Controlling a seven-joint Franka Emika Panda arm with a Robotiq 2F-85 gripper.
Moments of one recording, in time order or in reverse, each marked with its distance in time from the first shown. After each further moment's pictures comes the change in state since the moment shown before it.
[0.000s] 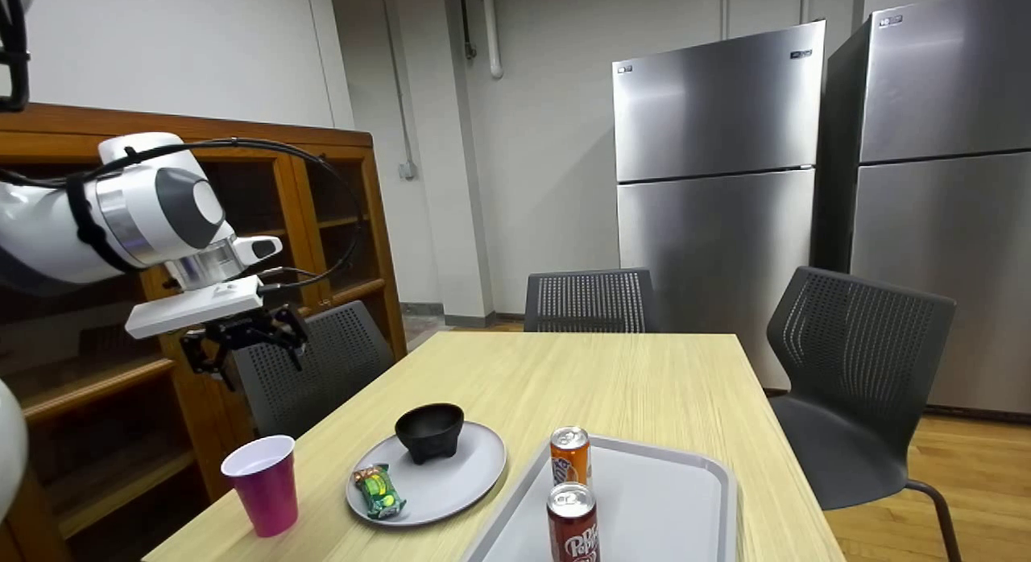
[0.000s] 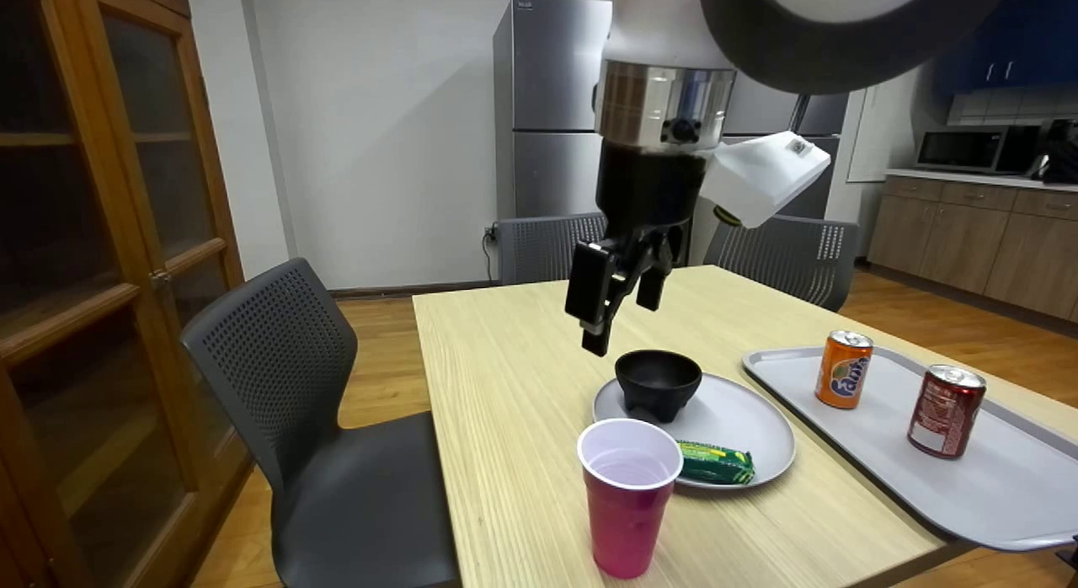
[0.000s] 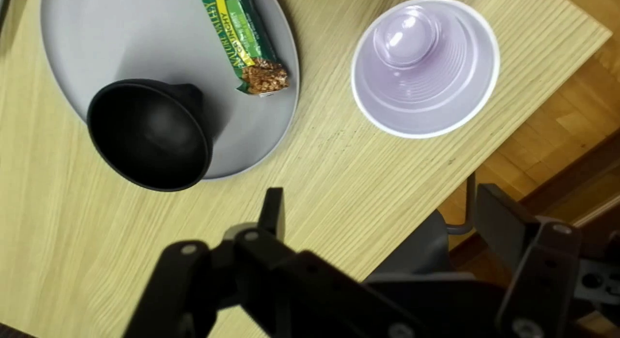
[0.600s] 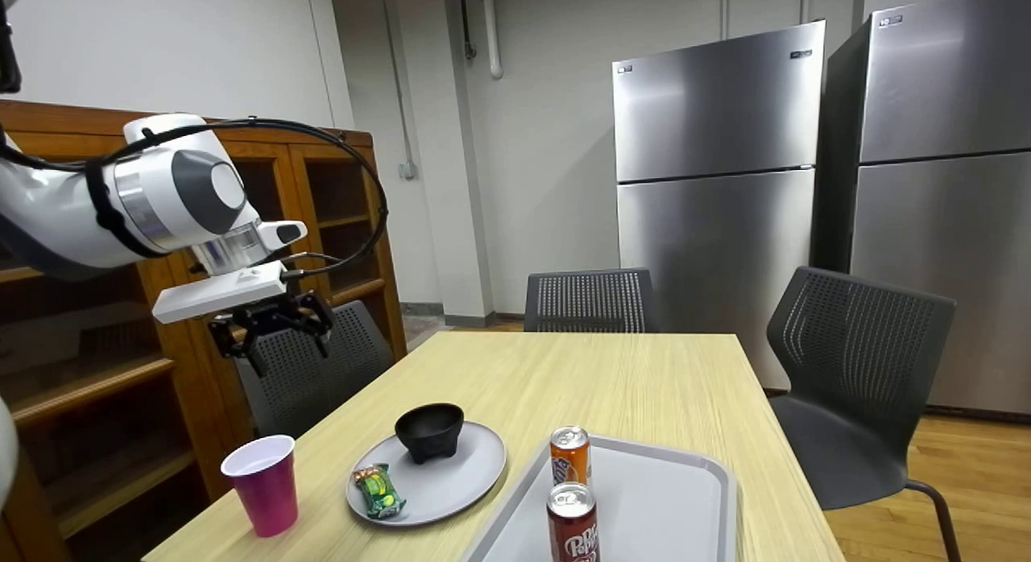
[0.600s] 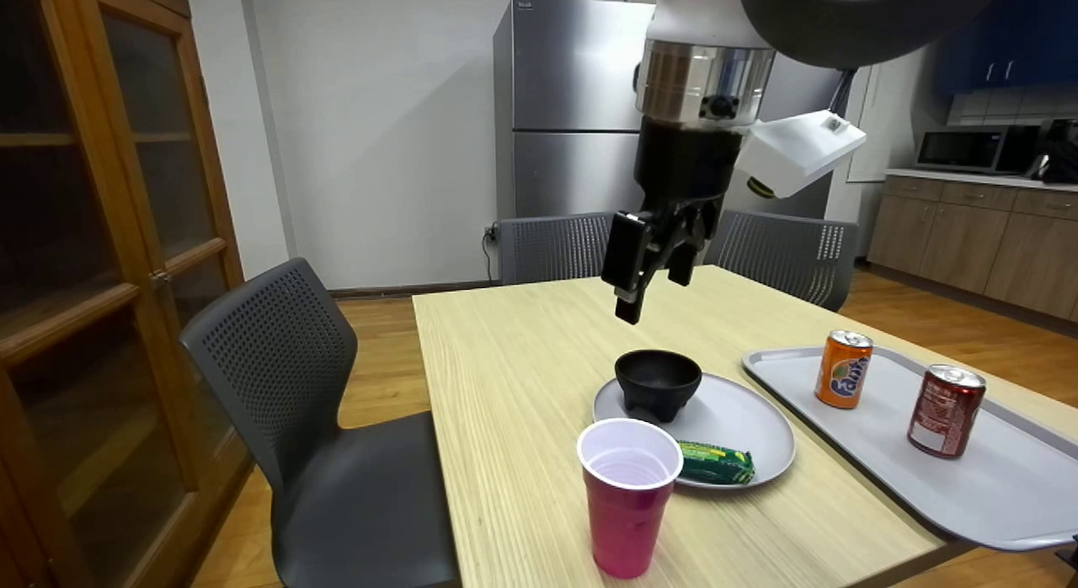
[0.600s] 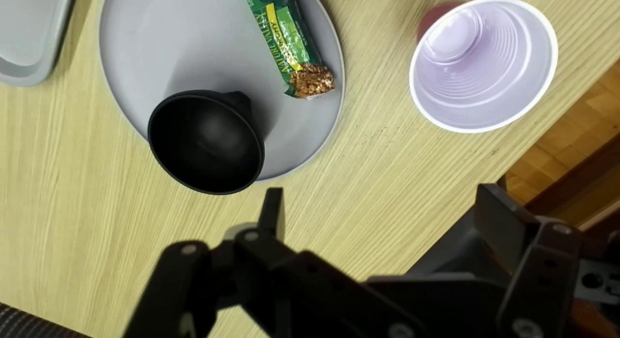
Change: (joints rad) arm -0.044 -0.059 -0.039 -0.023 0.003 -0.010 -0.022
